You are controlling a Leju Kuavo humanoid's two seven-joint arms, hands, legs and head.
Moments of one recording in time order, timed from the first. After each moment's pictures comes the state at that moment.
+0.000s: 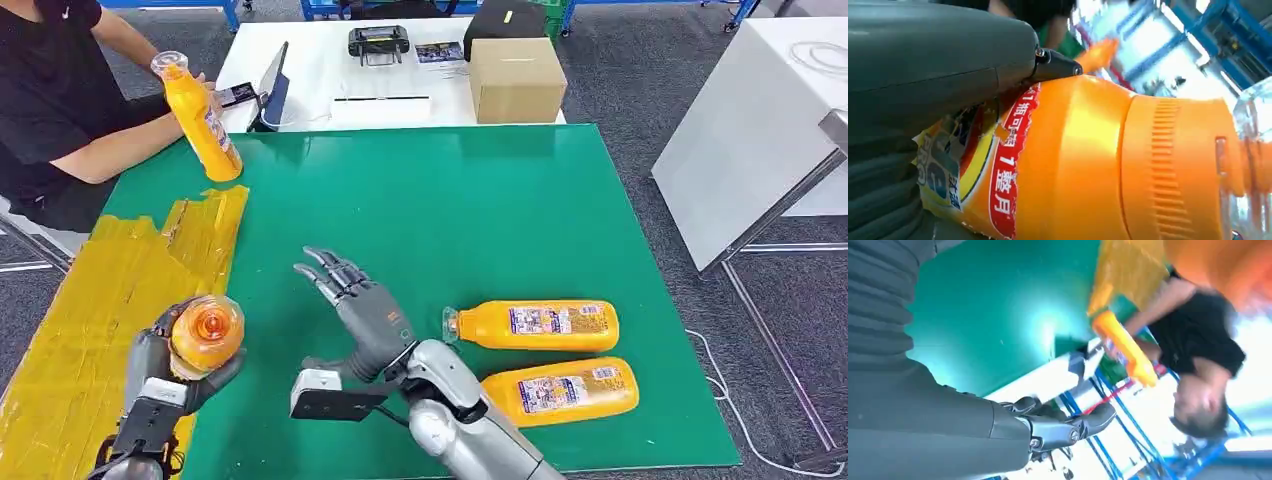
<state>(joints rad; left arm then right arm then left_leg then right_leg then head) 0.13 -0.12 0.17 -1.65 -0.63 0.16 -0.59 -0.34 0.19 0.74 -1.22 0.74 -0.23 -0.23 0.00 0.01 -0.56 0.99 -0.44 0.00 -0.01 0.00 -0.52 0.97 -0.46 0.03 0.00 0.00</state>
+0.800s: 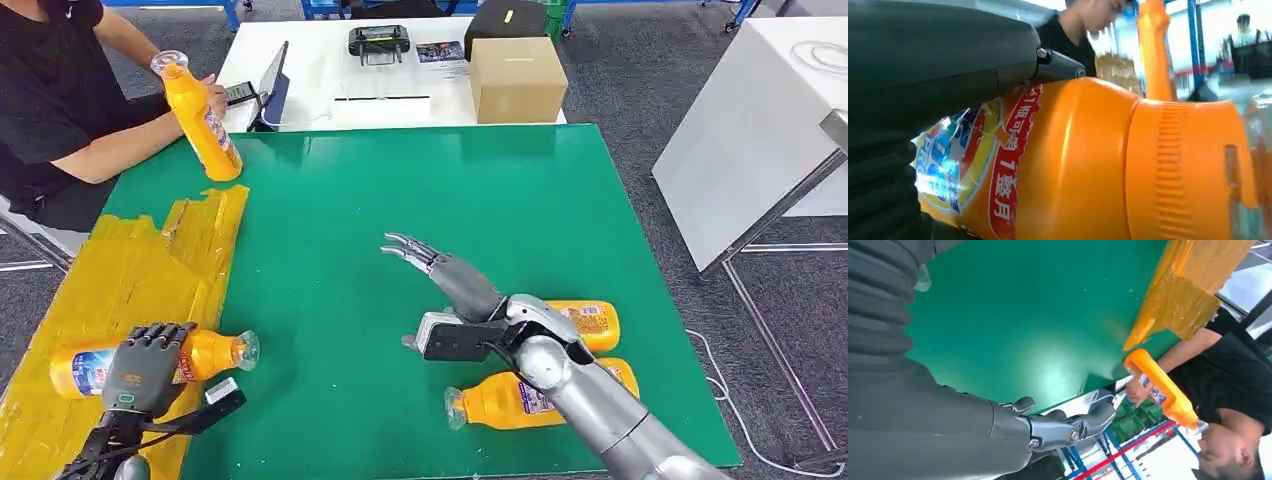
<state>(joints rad) 0.02 0.15 0.11 -1.23 -1.35 0.48 -0.28 -0.46 -0.16 0.71 -1.33 0.40 0.15 -0.28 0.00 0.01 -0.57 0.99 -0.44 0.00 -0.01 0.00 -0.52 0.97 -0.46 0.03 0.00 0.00</state>
